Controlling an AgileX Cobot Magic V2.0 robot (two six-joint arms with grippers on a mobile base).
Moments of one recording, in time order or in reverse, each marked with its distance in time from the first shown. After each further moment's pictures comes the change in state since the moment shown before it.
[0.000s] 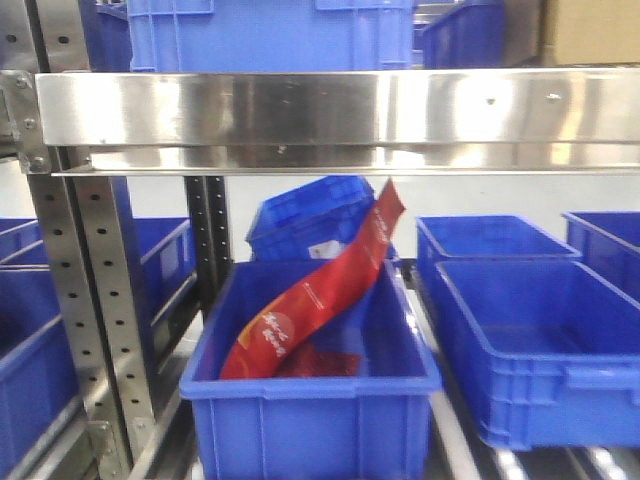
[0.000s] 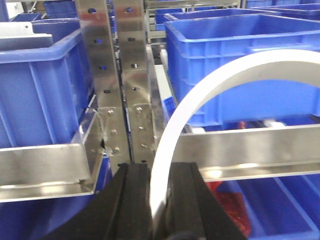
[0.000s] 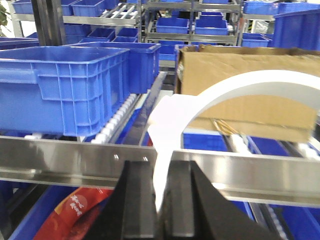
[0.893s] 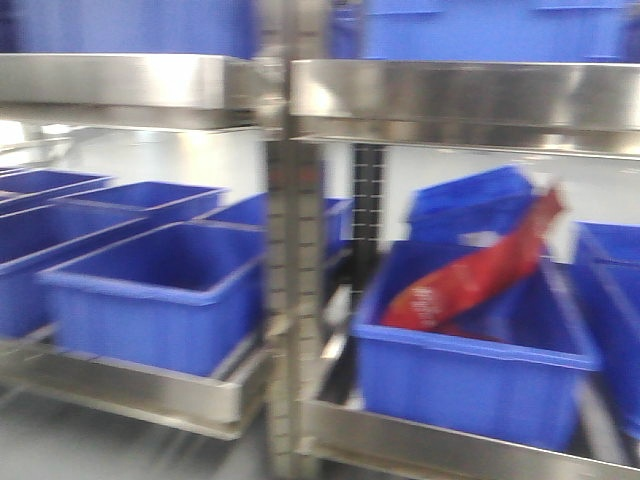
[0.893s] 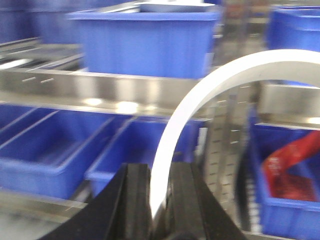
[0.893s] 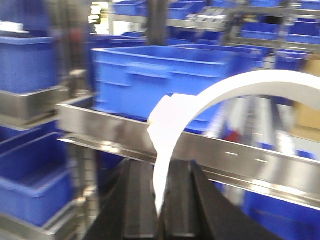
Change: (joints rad) left arm 0.000 0.000 0.000 0.000 0.000 0.000; right arm 0.000 0.000 0.000 0.000 0.000 0.000
